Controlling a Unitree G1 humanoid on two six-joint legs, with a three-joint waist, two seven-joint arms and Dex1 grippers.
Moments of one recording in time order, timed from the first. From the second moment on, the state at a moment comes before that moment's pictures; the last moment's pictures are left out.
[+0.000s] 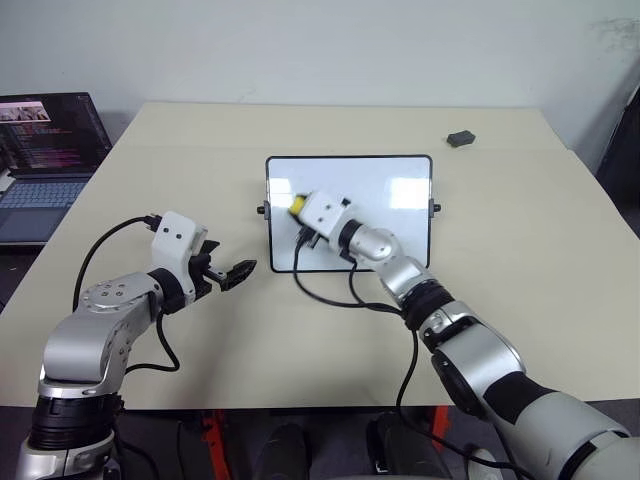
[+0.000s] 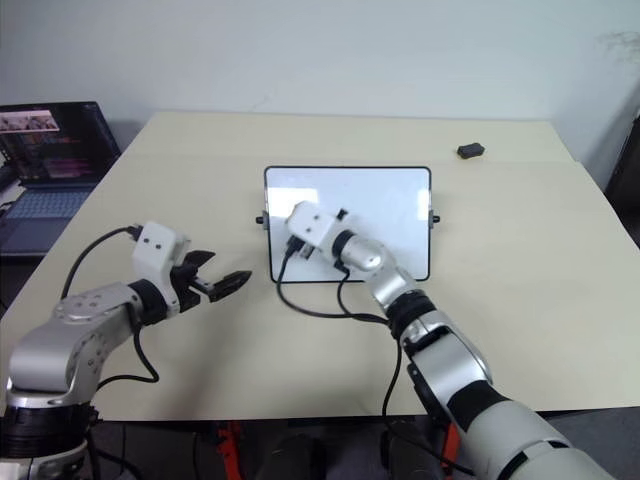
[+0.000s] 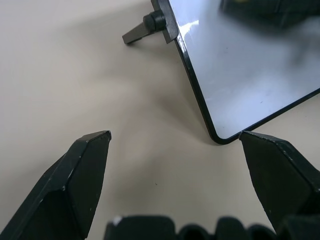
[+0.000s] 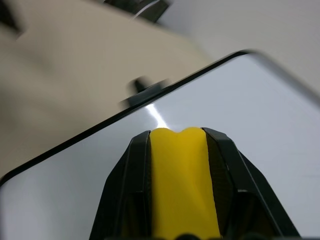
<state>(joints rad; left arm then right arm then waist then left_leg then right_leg) -0.24 0.70 0.18 -0.28 -0.42 0.81 -0.57 -0.97 0.01 0.23 0.85 -0.20 -0.36 0.33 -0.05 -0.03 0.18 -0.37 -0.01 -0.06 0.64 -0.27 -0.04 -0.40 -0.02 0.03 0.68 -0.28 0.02</state>
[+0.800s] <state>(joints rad) -0.45 0.67 -0.17 -0.38 -0.50 0.62 -0.99 -0.03 -0.23 -0.08 -0.44 -0.04 0.43 0.25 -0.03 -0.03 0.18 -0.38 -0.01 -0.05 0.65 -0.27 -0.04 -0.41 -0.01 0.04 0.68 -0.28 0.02</state>
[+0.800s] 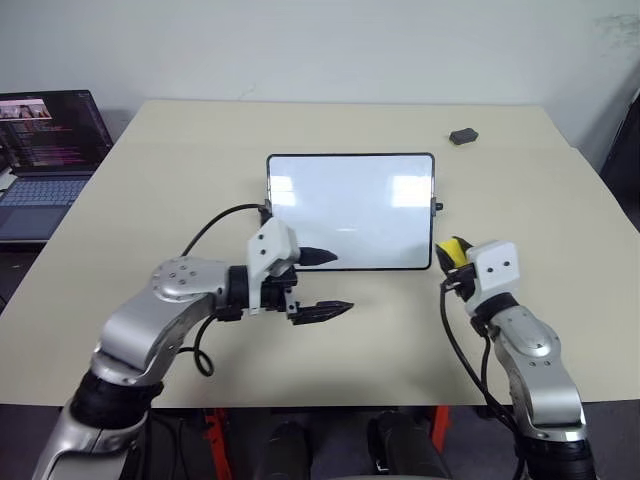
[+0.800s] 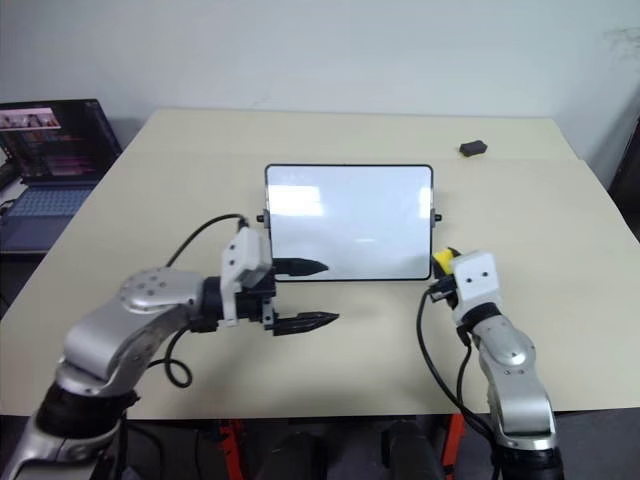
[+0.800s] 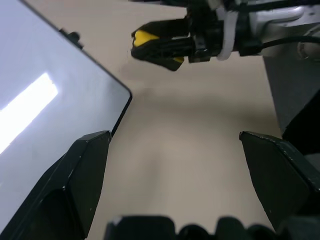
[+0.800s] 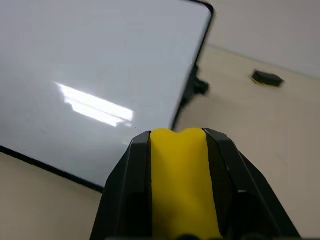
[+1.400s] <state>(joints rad) -0.59 0.55 -0.32 -0.23 -0.37 0.49 -1.11 -0.06 -0.22 -0.28 -0.43 0.11 0.78 0.19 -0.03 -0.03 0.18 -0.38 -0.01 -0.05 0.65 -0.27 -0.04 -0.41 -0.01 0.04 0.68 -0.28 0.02</state>
